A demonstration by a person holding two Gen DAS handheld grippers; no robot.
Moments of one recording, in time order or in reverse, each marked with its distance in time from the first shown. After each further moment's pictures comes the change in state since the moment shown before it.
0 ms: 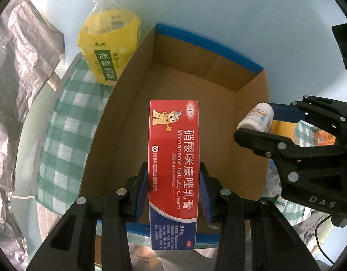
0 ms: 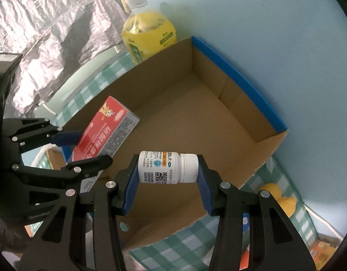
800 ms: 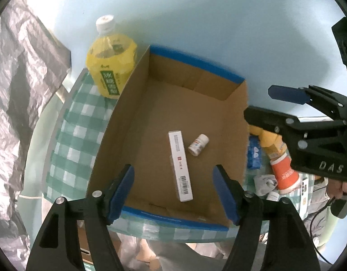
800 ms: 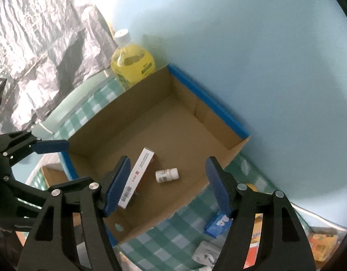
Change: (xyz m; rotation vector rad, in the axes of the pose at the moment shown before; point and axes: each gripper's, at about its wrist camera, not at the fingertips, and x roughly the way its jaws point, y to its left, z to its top) left arm -0.052 -0.024 -0.004 0.019 -0.075 0.003; right arm -0.068 -0.013 -0.007 0.019 -0.145 -0.070
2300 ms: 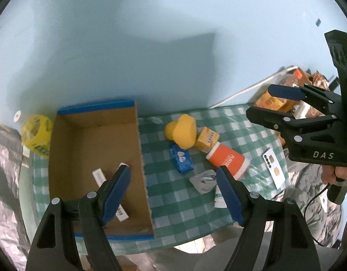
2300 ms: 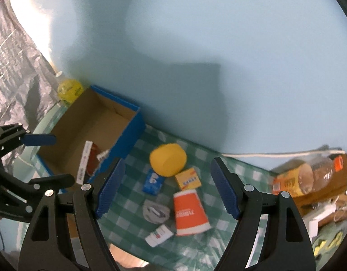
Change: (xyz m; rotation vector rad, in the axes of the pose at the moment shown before) left arm -0.039 -0.160 0.006 0.395 -0.043 -0.166; right arm -0.135 -0.102 -0.110 0.238 -0.095 -0.232
